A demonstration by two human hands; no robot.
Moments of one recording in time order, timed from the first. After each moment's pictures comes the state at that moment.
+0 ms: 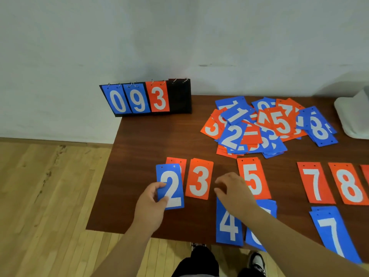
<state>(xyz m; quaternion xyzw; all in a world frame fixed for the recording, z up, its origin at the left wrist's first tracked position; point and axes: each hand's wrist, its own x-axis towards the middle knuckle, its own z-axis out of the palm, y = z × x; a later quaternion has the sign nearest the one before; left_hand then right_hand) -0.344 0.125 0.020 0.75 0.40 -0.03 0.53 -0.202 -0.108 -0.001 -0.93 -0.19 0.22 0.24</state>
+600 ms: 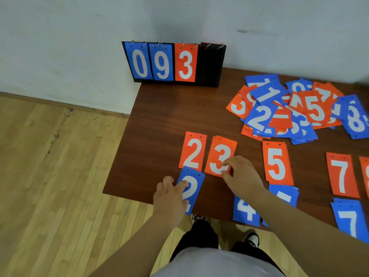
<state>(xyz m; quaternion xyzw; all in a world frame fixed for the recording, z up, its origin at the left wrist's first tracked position) -0.395 0.121 -0.021 0.92 0.25 -0.23 0.20 -0.223 -0.058 -0.009 -0.92 -0.22 0.25 0.20</state>
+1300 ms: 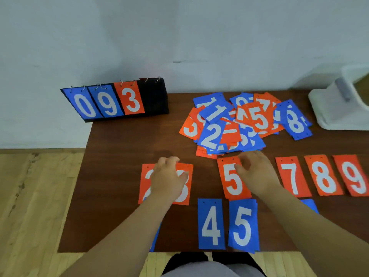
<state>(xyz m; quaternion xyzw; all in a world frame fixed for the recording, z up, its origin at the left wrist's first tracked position) -0.213 0.074 0.015 0.92 0.25 -0.08 0.29 -0.117 -0.185 0.021 -0.96 -0.08 0.14 0.24</state>
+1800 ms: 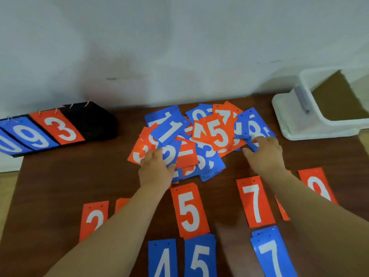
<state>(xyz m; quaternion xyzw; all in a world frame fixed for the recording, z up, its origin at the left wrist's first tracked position) -0.038 -0.017 -0.029 0.93 0.27 -0.10 0.21 0.061 -0.322 -0.022 -0.97 0.09 0.10 0.21</state>
